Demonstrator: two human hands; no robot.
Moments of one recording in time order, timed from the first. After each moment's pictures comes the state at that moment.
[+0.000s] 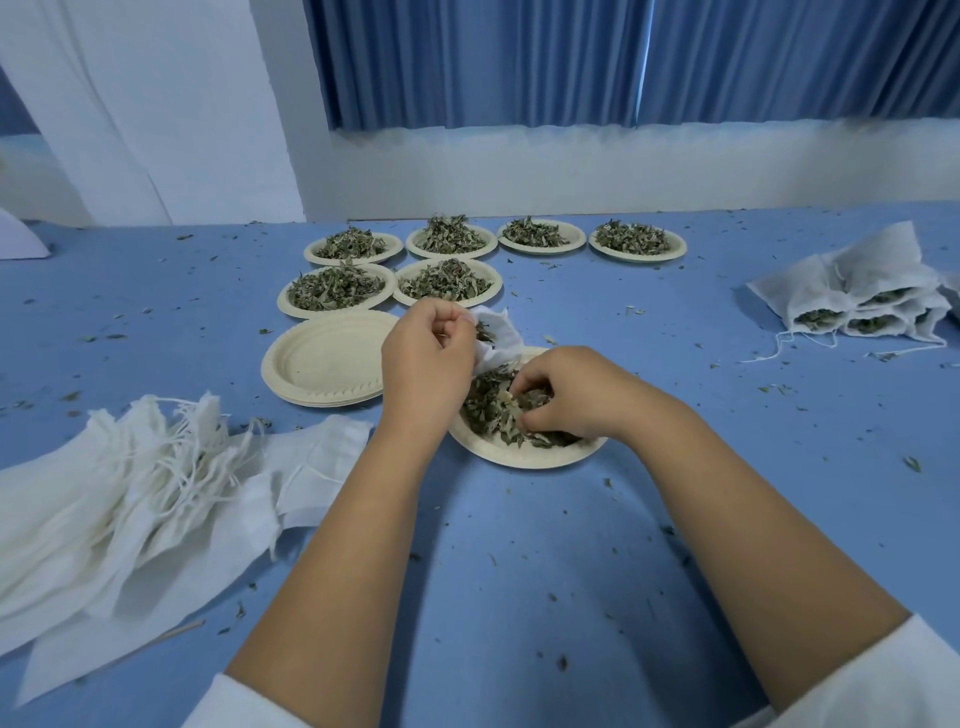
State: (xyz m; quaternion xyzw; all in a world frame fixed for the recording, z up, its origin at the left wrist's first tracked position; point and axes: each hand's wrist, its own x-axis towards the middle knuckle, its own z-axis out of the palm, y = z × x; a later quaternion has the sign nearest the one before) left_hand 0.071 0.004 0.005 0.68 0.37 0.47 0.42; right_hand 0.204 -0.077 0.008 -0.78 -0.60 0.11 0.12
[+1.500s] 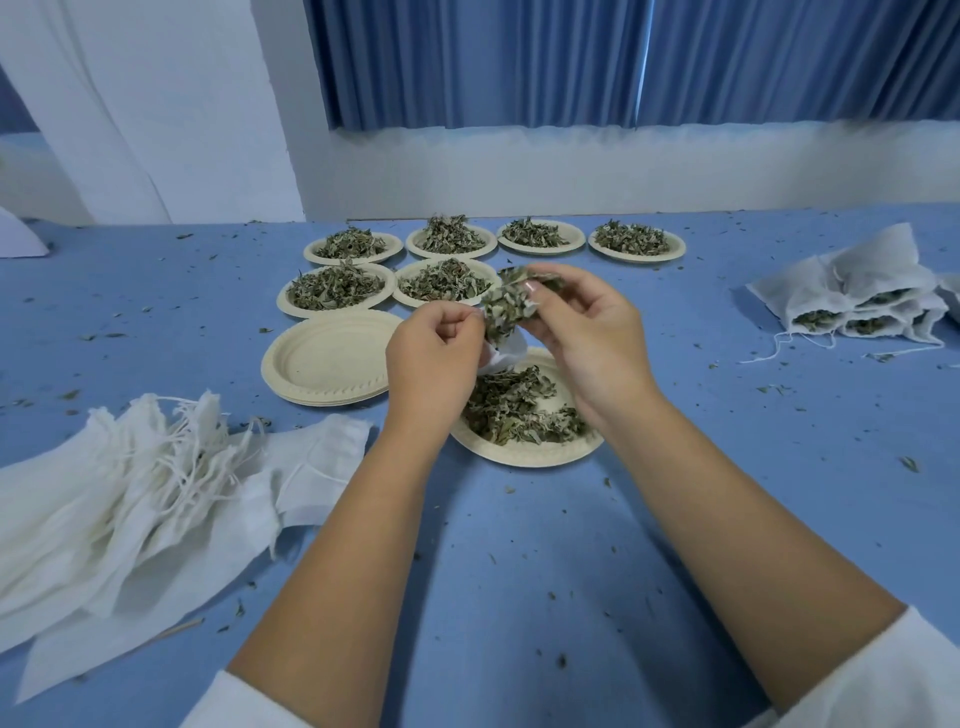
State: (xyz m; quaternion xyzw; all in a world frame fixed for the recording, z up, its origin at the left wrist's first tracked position) left_hand 0.072 -0.004 0.010 0.66 0.36 0.47 0.46; right_hand 0.184 -0.069 0.019 -0.46 -0.35 0.25 0.78
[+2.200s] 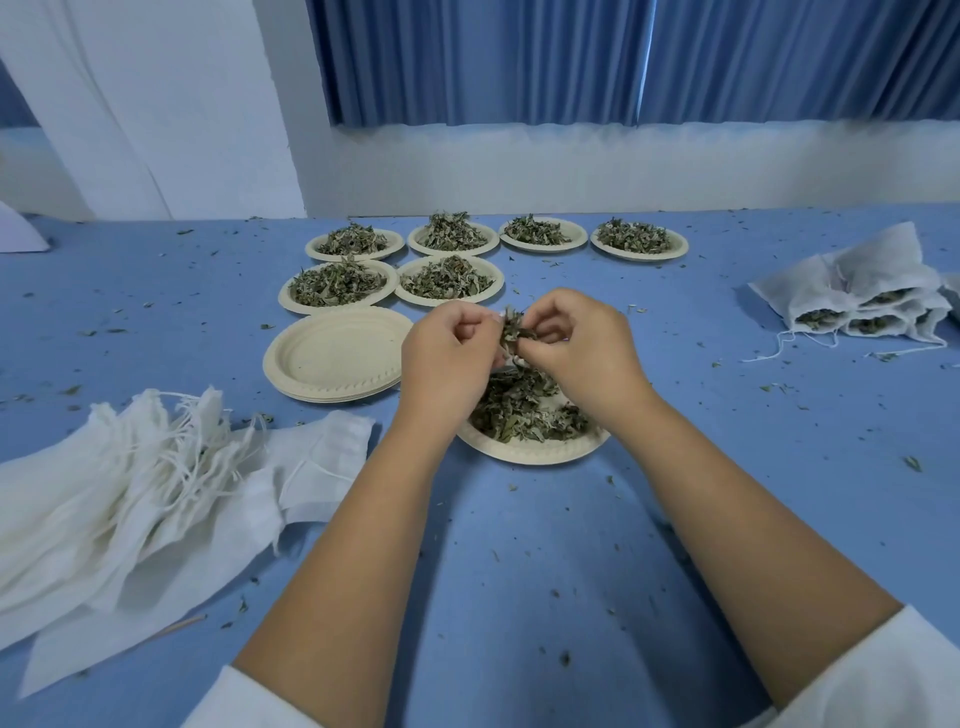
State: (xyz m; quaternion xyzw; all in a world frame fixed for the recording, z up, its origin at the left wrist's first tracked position) left_hand 0.075 -0.005 0.009 0.67 0.34 0.44 0.50; right_hand 0.199 -0.068 0.005 -0.68 -0.50 0.05 0.53
